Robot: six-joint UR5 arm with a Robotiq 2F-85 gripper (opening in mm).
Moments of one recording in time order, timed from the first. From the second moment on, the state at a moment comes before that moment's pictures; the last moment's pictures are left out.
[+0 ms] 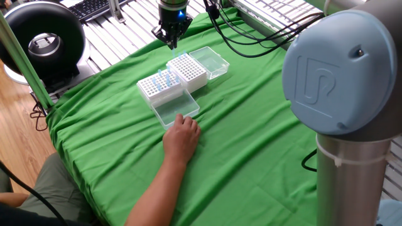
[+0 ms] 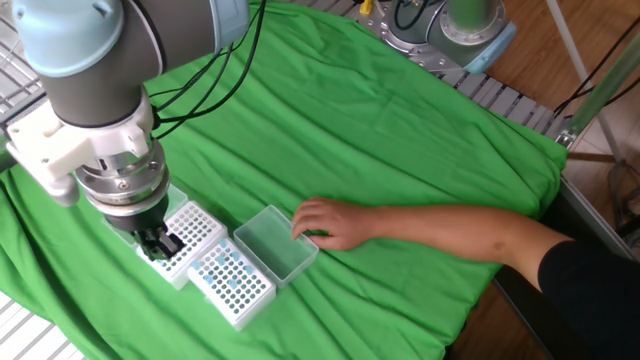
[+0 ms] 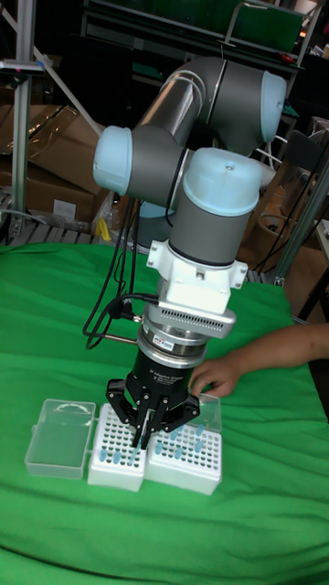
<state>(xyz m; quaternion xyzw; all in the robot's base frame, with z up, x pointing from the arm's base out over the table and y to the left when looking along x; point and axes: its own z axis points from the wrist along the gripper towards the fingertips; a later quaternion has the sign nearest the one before) 0.725 0.002 0.106 0.02 1.00 0.00 0.08</state>
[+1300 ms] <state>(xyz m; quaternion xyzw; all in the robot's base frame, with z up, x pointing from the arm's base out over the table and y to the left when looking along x) 0.714 0.014 0.091 0.01 1.00 0.00 0.07</state>
